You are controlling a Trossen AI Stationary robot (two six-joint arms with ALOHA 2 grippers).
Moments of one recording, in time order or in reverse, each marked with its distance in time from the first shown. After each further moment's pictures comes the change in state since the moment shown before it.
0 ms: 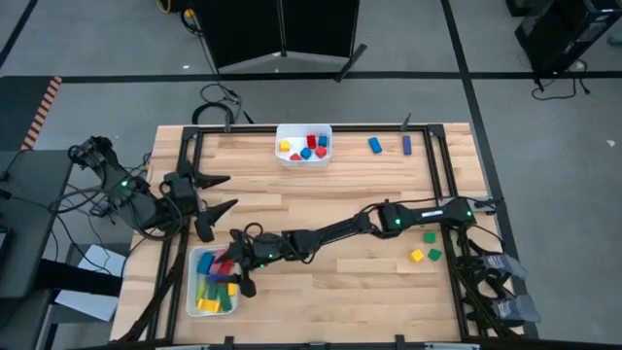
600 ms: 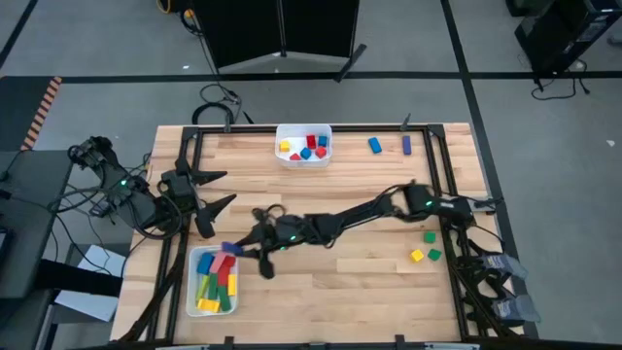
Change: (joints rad) left arm 0.000 -0.010 0.000 -0.017 -0.059 0.032; right arm -0.032 -0.354 -0.534 0.140 0.055 -0.022
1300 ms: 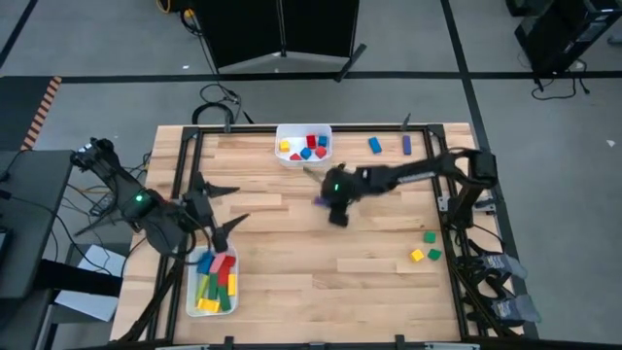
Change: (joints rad) left arm -0.003 0.146 0.000 -0.124 0.030 -0.116; right arm -0.306 -0.613 -0.730 -0.742 0.006 -0.125
